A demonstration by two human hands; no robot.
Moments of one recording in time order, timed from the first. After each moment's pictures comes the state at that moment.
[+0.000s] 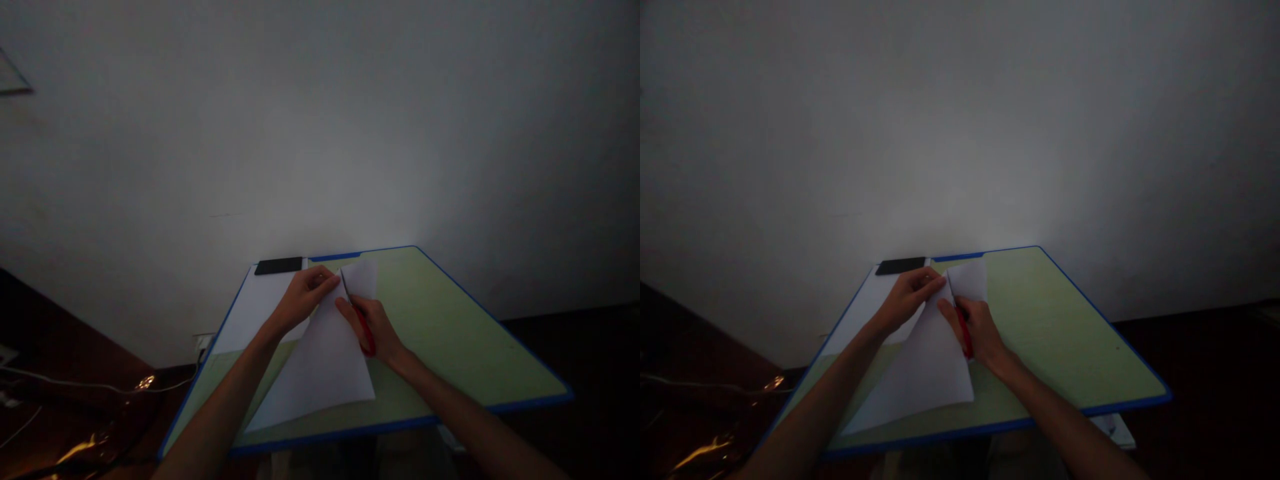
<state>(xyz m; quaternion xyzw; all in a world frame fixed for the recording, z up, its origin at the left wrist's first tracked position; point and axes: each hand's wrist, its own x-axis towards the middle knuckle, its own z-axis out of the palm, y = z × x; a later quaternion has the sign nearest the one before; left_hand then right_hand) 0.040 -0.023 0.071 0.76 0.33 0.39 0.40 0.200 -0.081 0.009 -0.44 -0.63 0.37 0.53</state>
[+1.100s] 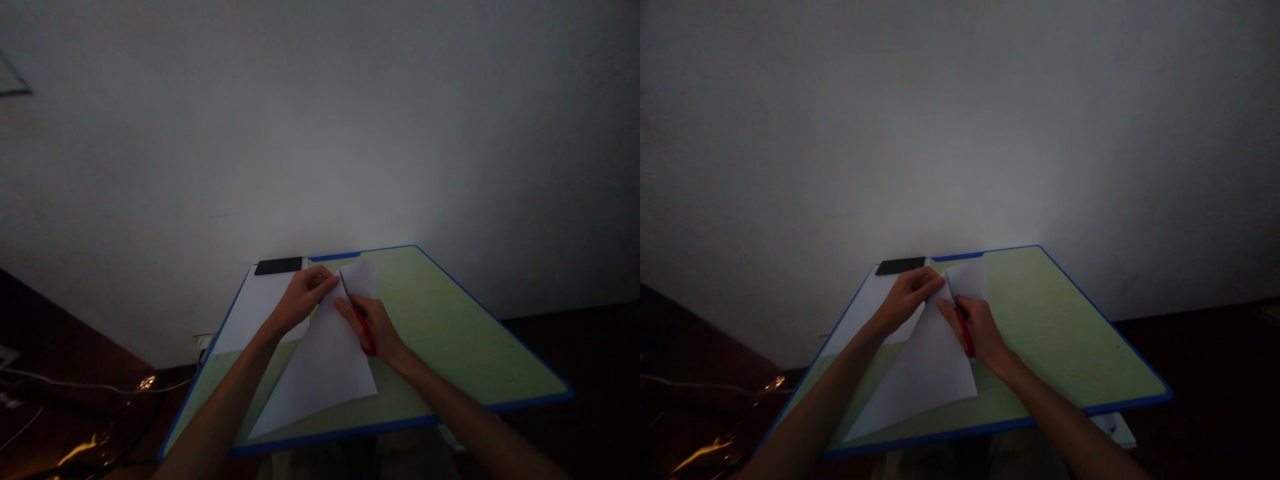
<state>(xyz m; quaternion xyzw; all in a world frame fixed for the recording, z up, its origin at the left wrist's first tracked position) 0.038 -0.025 0.071 0.76 0.33 0.39 0.39 0.198 -0.082 0.012 -0.44 -0.64 0.34 0.53</state>
